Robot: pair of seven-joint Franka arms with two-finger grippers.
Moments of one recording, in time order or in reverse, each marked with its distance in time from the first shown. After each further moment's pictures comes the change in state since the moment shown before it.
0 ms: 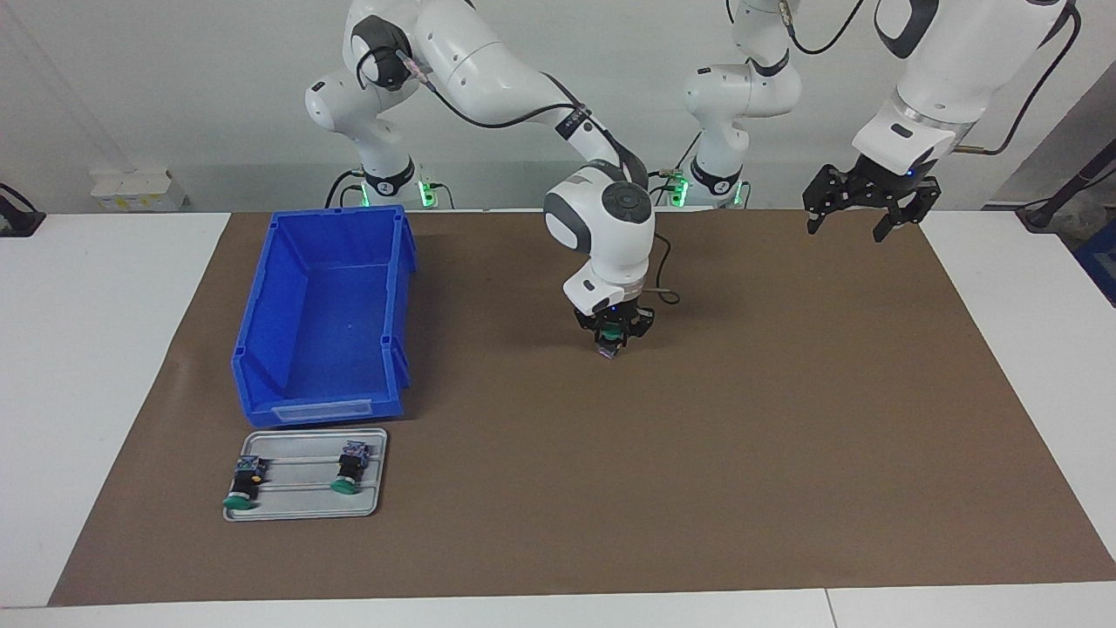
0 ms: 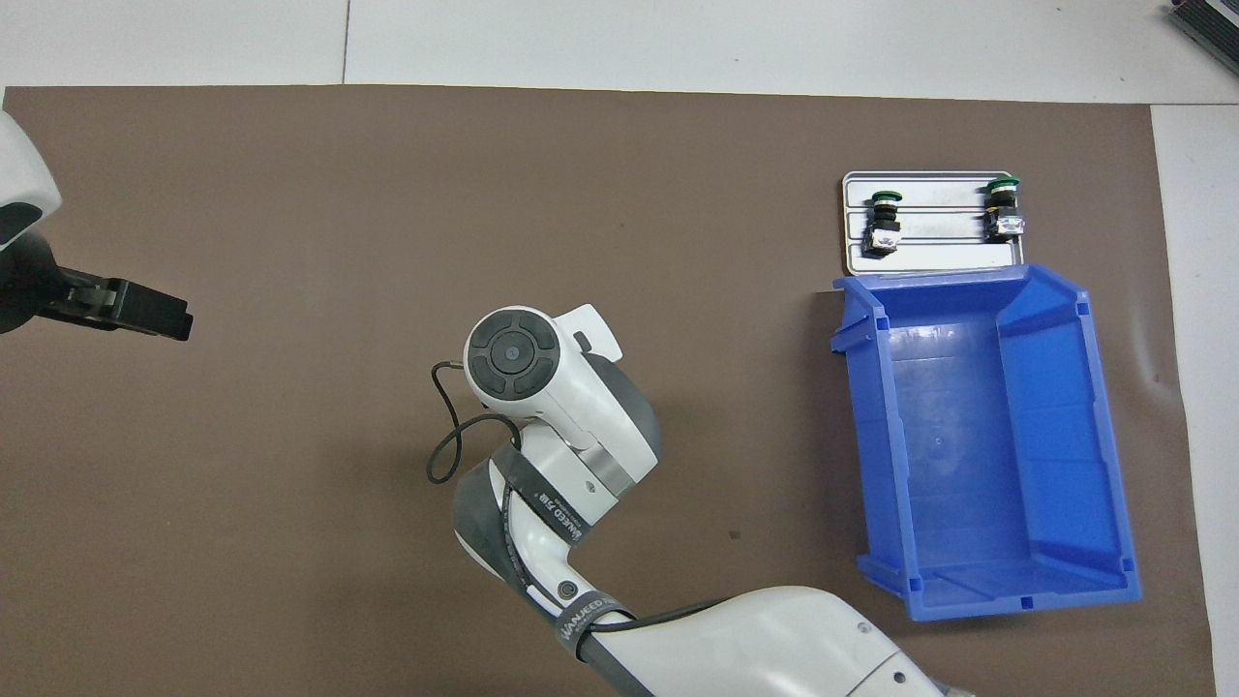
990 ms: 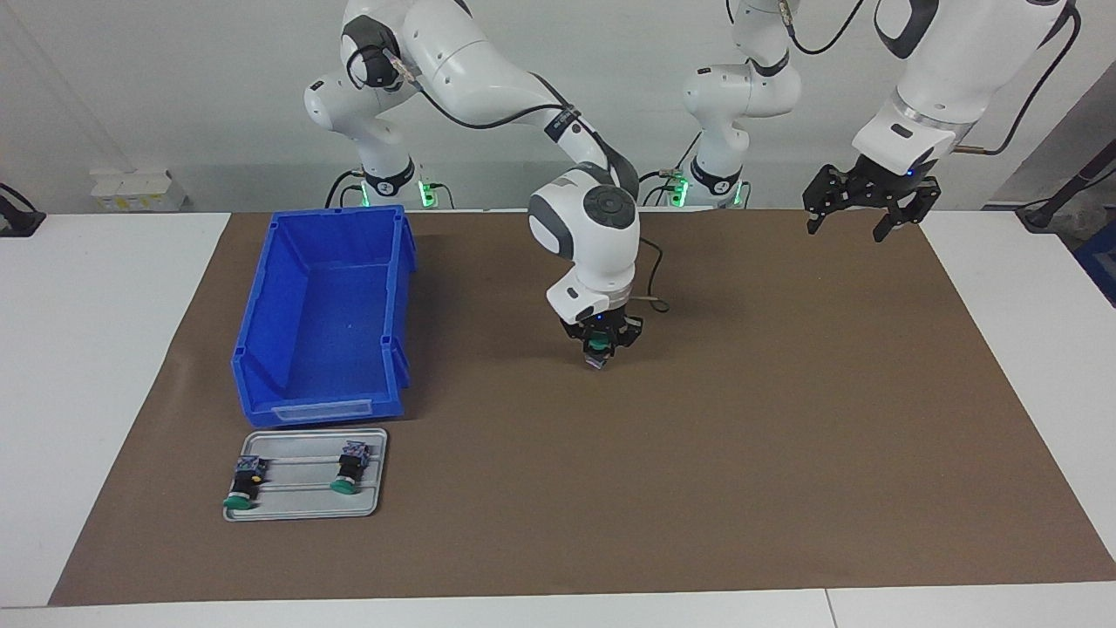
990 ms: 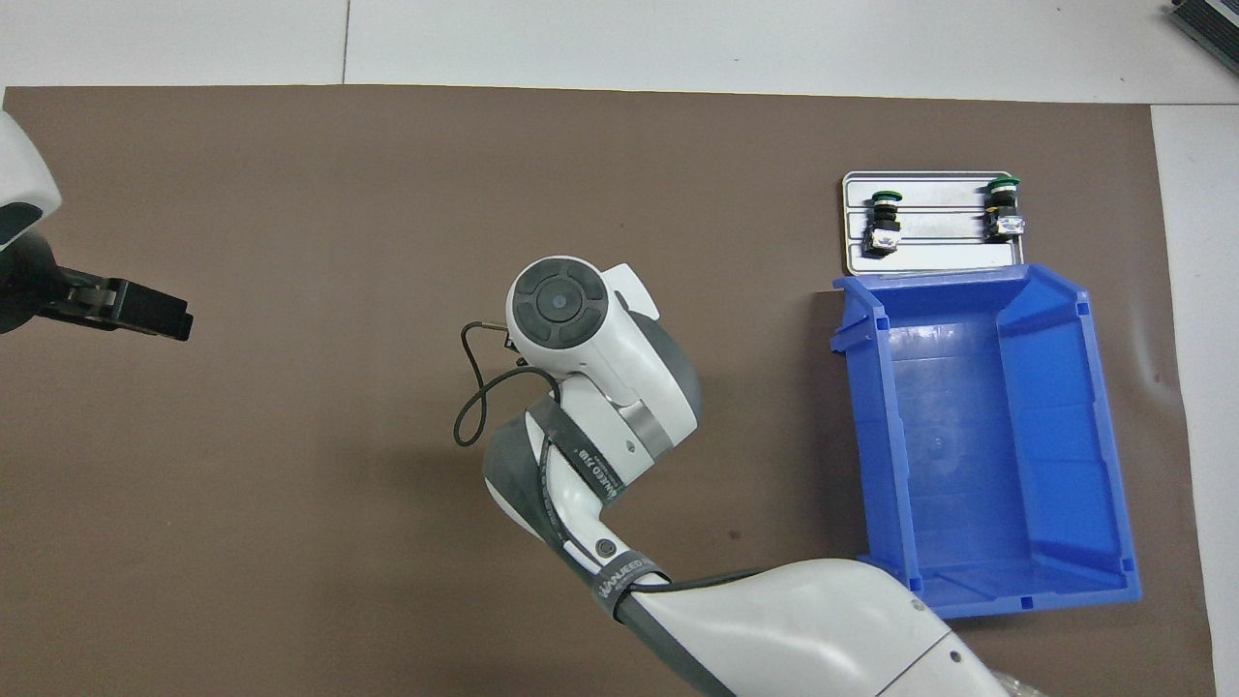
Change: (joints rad) left arm 0.000 0.000 0.000 0.000 0.000 0.000 0.000; right arm -0.088 -0.012 -0.005 0.047 0.000 -0.054 -0.084
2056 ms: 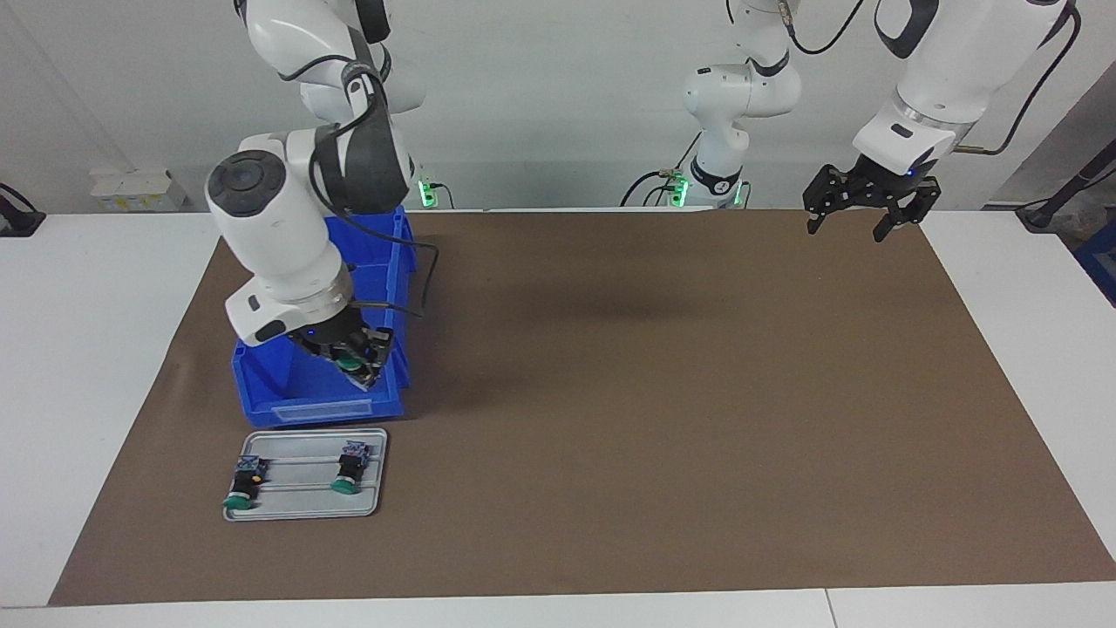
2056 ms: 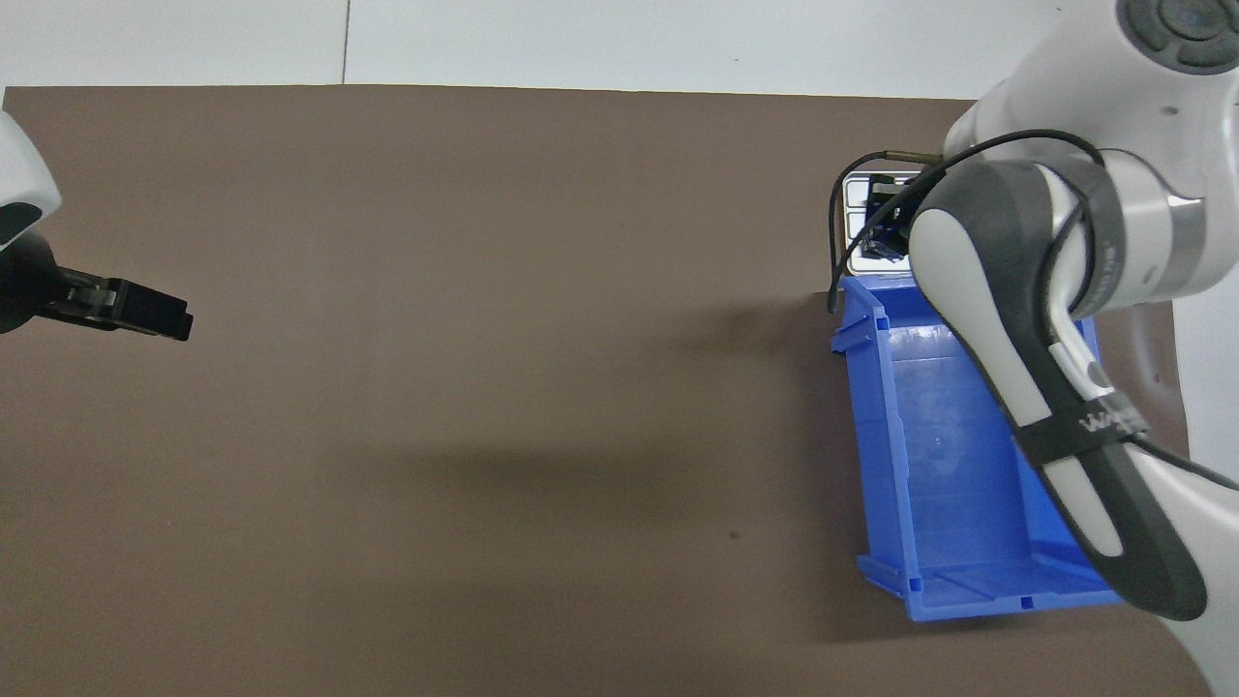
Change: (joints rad) left arm 0.000 0.000 0.000 0.000 0.000 0.000 0.000; right arm -0.547 -0.216 -0.017 0.043 -0.010 -0.306 -0.624
